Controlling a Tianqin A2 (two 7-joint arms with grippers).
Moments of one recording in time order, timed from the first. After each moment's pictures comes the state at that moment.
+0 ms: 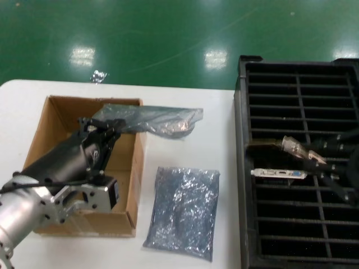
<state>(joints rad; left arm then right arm) -0.20 -0.44 1.57 -2.00 -0.67 0.68 0.07 0.49 1.04 -1.70 2.06 1.38 -0.98 0.76</state>
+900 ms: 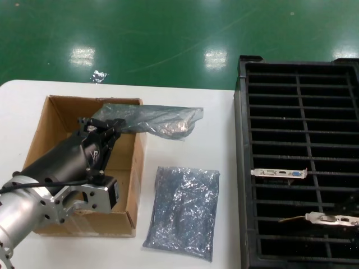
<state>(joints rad) -0.20 -0.44 1.57 -2.00 -0.67 0.68 0.07 0.75 1.08 -1.91 2.06 1.35 -1.41 0.64</state>
